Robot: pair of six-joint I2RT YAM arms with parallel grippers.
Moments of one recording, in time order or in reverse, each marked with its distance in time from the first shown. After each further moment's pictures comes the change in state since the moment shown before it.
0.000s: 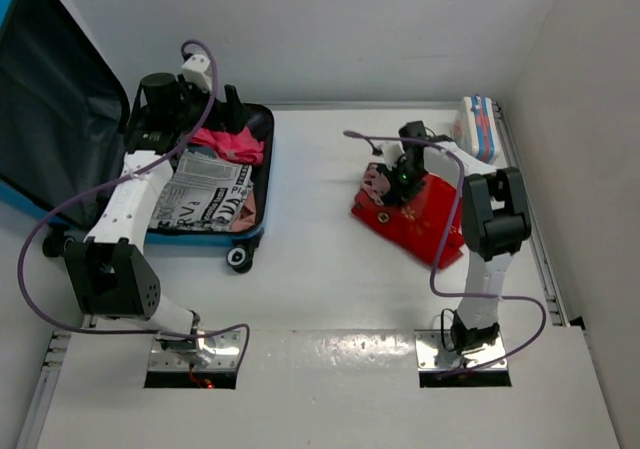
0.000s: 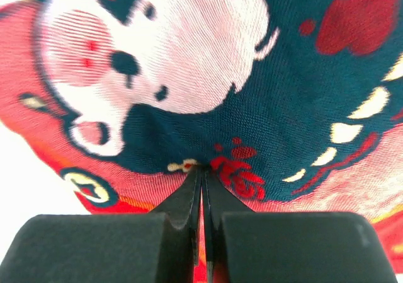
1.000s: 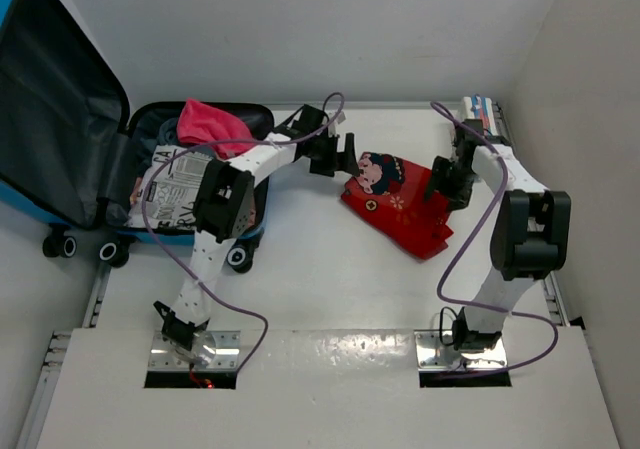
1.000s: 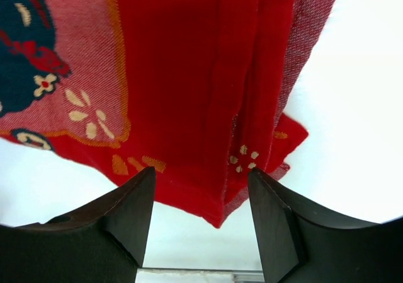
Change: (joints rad) left arm -0.463 0.915 0.614 -0.286 0.018 -0.380; right arm -0.249 -0.175 -0.025 -0.119 0.036 0.775
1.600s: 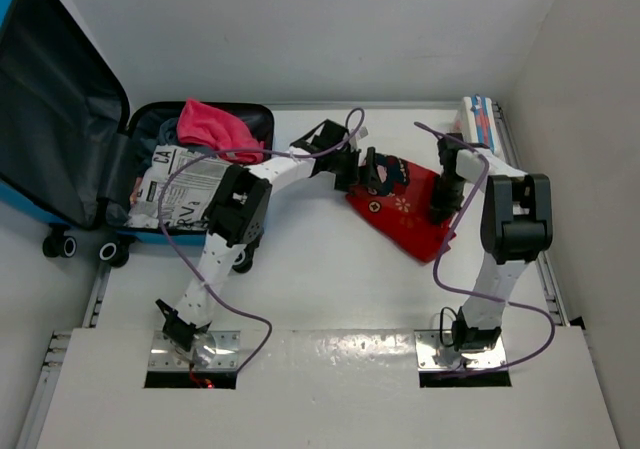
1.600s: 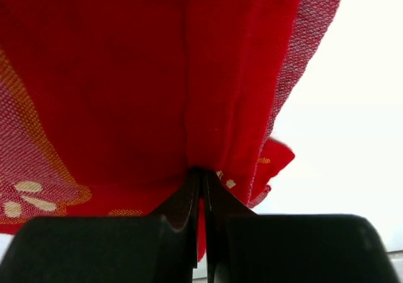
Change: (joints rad) left arm -0.106 0.058 -0.035 0.130 0.116 -0.146; right arm 0.046 0.148 -0.032 0.008 0.161 0.006
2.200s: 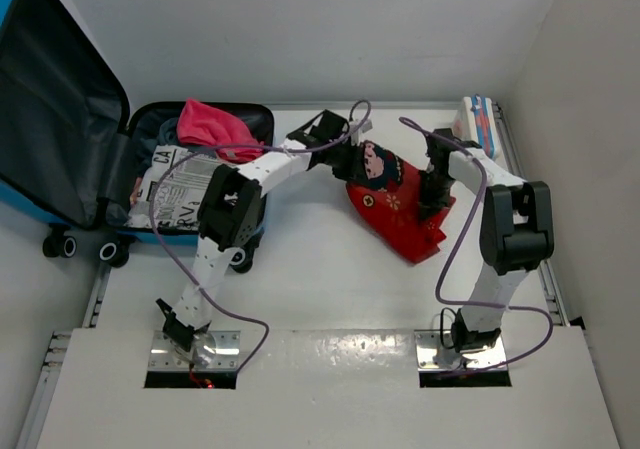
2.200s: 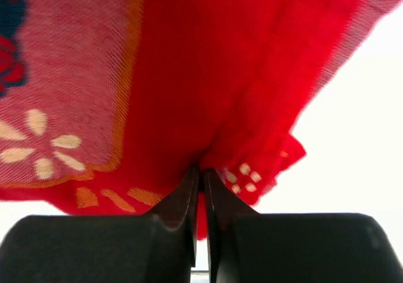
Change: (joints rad) left arm -0.002 -0.091 -0.005 -0.098 -0.045 0.205; right arm 0.093 -0.075 -0.009 0.006 -0.065 -0.038
